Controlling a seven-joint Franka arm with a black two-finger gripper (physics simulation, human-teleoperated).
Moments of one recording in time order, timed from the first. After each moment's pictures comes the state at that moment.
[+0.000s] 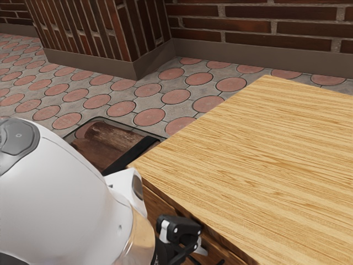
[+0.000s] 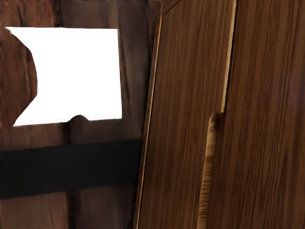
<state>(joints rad) -0.37 -0.61 -0.32 -2.19 -0.04 1.88 -2.16</state>
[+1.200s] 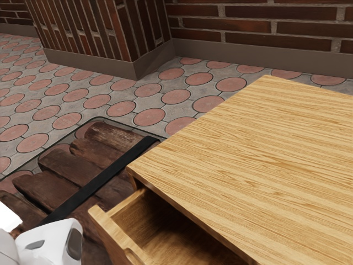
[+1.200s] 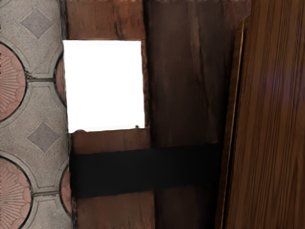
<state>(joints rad) -0.33 -0.81 -0.42 -2.24 -0.16 1.69 -2.18</state>
